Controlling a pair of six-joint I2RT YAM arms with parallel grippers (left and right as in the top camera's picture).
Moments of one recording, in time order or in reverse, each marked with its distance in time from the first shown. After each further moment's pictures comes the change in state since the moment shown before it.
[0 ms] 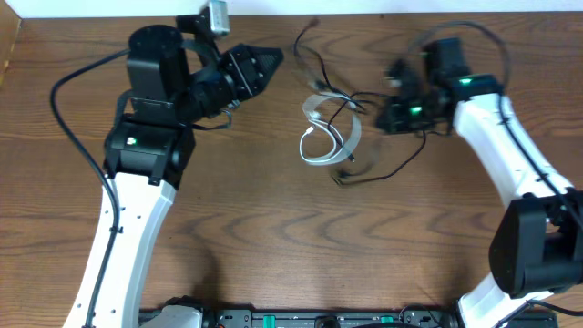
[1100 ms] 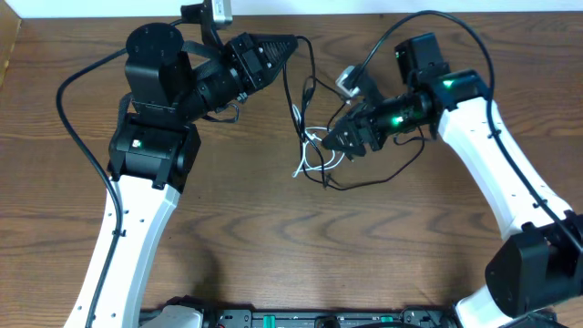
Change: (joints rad) left arm -0.048 -0.007 0.000 0.163 0.057 -0.180; right arm 0.178 -0.068 0.091 -0.127 -0.493 -0.472
